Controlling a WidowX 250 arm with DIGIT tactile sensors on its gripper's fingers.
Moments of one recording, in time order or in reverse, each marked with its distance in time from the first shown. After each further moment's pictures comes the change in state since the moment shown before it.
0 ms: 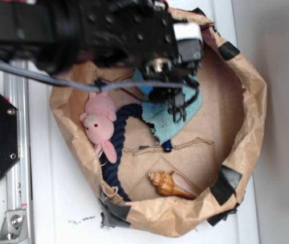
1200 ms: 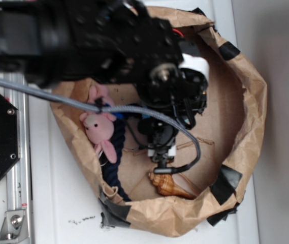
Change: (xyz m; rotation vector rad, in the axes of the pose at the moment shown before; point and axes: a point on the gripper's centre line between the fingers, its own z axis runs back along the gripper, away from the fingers) arm -0.024 -0.056 0.018 -0.305 0.072 -0.434
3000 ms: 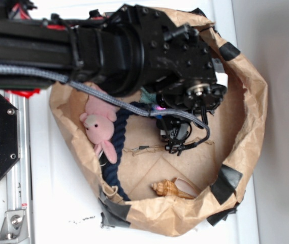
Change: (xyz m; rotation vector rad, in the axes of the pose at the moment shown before) arm 0.009 0.023 -0.054 0.146 0.133 0.041
